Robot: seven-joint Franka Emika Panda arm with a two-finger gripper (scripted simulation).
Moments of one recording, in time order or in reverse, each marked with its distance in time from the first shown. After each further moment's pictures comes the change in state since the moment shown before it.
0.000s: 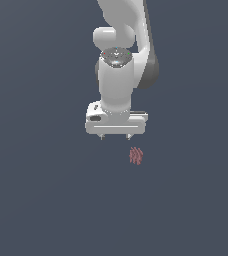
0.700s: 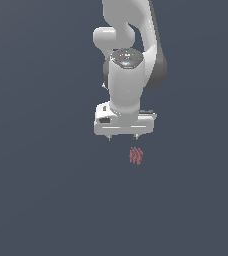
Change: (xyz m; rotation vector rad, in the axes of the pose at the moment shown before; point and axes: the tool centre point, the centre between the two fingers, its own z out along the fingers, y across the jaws) arm 0.000 -0.029 0.000 0.021 -0.018 -0.041
